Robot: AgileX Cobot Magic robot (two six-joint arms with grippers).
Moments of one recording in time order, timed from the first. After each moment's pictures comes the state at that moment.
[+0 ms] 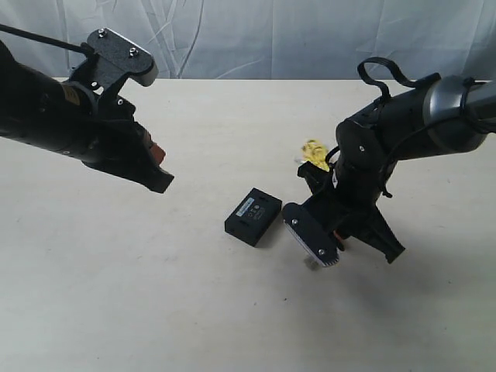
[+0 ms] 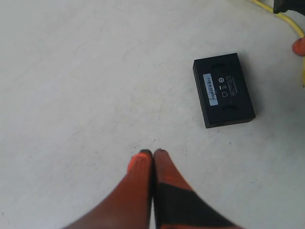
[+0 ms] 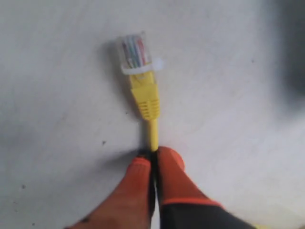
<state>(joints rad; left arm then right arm) -0.52 1.43 -0.91 -0.26 0.48 0.43 0.55 1.91 -1.01 -0.13 0.61 -1.64</state>
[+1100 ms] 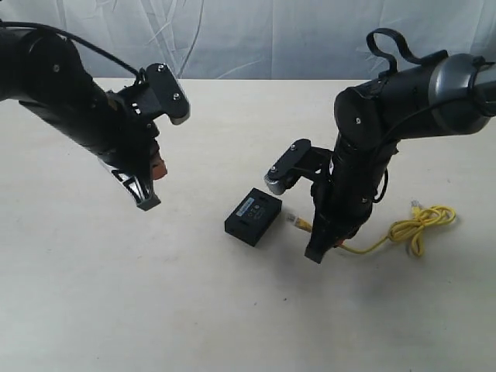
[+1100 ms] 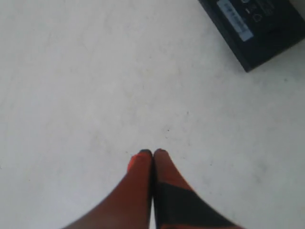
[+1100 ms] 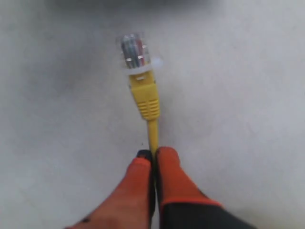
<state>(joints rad) -0.47 1.68 -1.07 -0.19 0.60 0.83 0.55 1.89 -1.08 0.03 0.80 -0.51</state>
